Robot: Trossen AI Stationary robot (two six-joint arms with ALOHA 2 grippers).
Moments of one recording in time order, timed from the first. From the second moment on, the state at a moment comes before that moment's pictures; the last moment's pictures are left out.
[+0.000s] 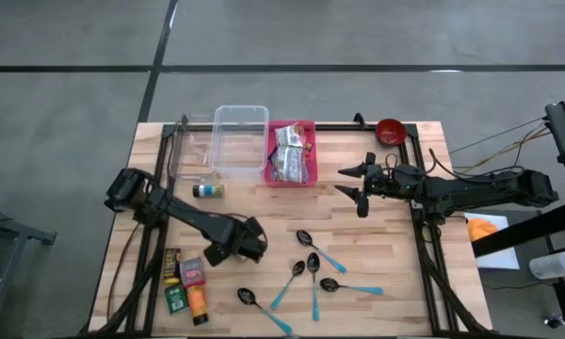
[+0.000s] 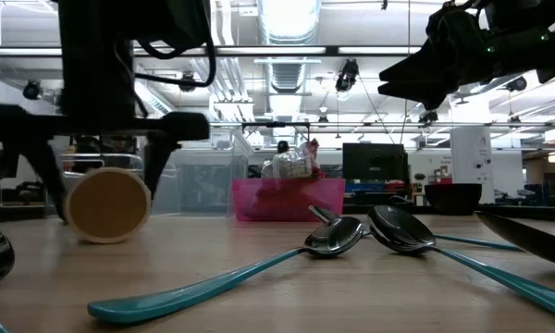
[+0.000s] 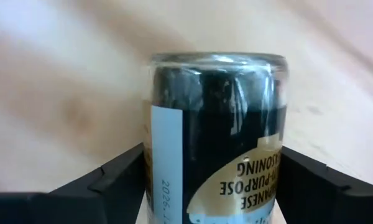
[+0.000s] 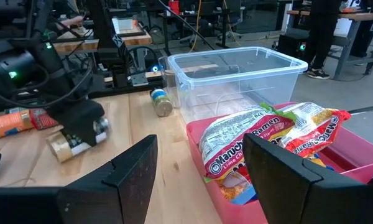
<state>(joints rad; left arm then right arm) -0.35 1.81 1.10 -0.89 -0.16 -2.47 -0.12 0.84 0.29 0.42 0.13 0.10</state>
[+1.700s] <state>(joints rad) -0.33 1.81 1.11 -0.75 -0.35 -0.94 -0.12 0.84 0.29 0.42 0.13 0.10</state>
